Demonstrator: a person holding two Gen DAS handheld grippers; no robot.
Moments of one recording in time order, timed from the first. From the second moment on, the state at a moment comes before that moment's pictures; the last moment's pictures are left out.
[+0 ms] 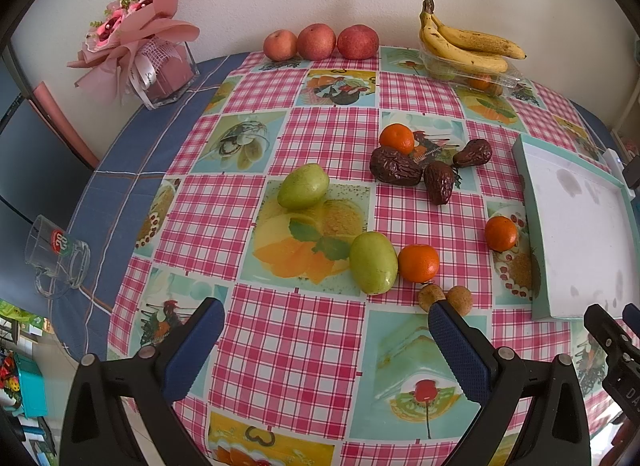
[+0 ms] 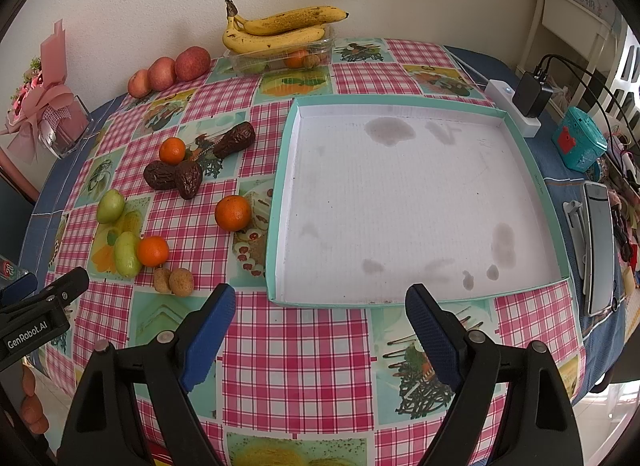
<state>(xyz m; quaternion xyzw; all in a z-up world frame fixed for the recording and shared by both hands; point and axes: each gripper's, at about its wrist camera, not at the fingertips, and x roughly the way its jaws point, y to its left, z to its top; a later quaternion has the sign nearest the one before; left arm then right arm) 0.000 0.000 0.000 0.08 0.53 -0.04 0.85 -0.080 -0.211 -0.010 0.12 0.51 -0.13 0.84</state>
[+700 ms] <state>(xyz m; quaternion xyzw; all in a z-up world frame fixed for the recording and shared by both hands) 0.069 0.016 0.041 -0.02 0.46 -0.02 0.89 -0.019 -0.209 0.034 0.16 0.47 -0.10 0.86</state>
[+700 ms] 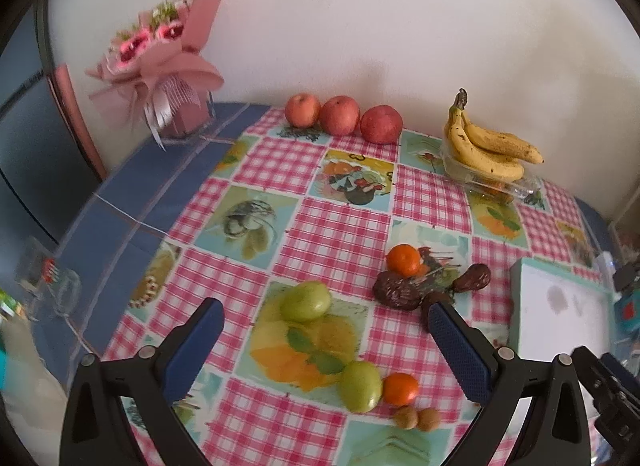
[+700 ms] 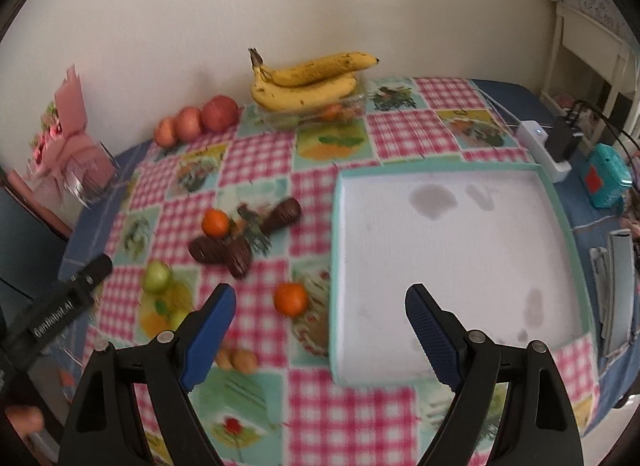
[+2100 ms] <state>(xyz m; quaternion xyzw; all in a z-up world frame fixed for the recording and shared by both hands) 0.085 0.016 -0.067 -0.15 0.63 -0.04 0.76 0.050 -0.189 -0.065 0.18 0.58 -0.05 0.79</state>
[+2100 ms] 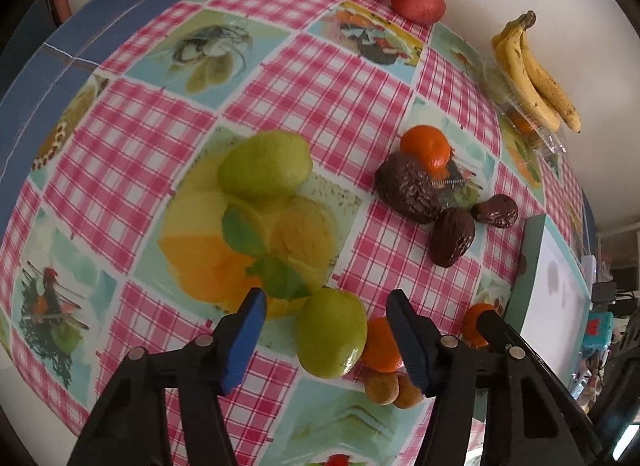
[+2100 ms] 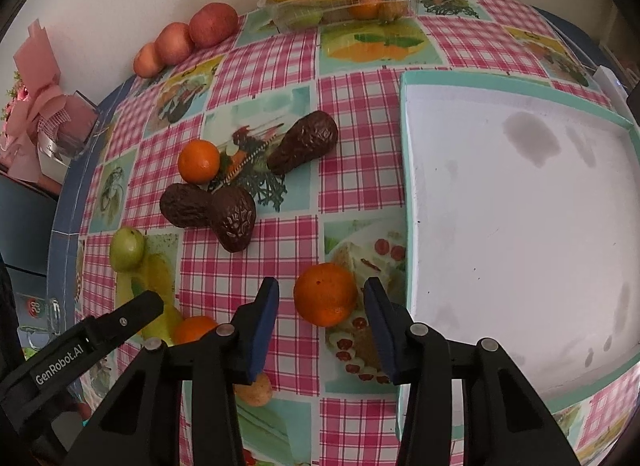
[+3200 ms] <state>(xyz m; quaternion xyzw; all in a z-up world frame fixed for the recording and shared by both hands) 0.086 0.020 -0.050 -0.16 0.61 -0.05 0.78 0.048 -0.196 -0.061 0.21 0.57 -0.04 0.79</state>
